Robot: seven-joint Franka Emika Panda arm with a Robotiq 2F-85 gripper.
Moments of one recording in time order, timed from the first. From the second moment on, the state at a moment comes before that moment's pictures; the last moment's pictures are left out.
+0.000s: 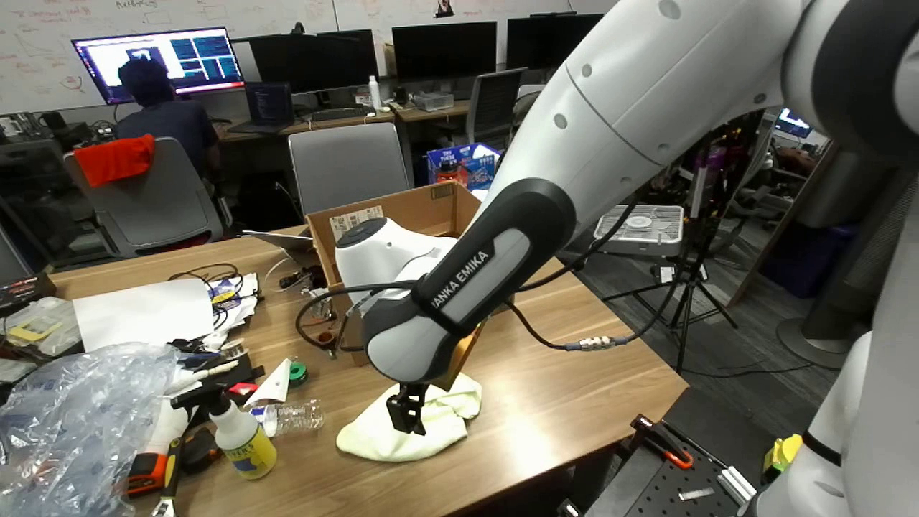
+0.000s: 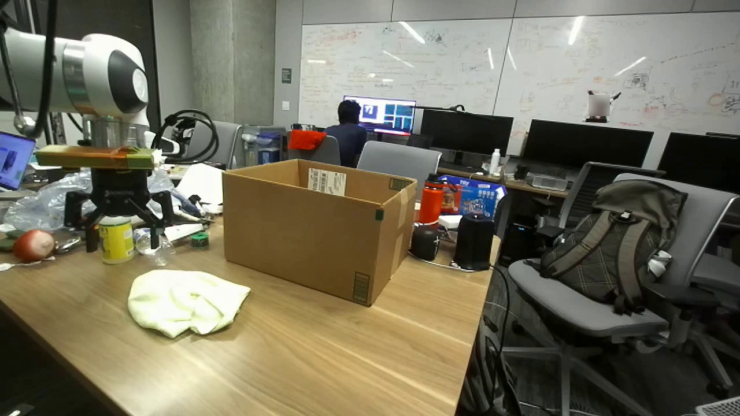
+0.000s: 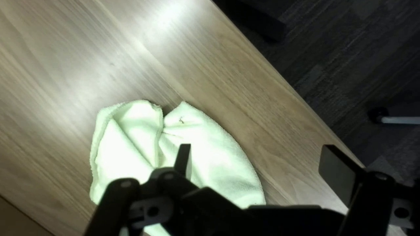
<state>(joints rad) 0.24 0.24 0.24 -2.24 -0.14 2.30 0.08</state>
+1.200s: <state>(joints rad) 0.27 0.54 0.10 -2.05 -0.31 2.46 0.08</state>
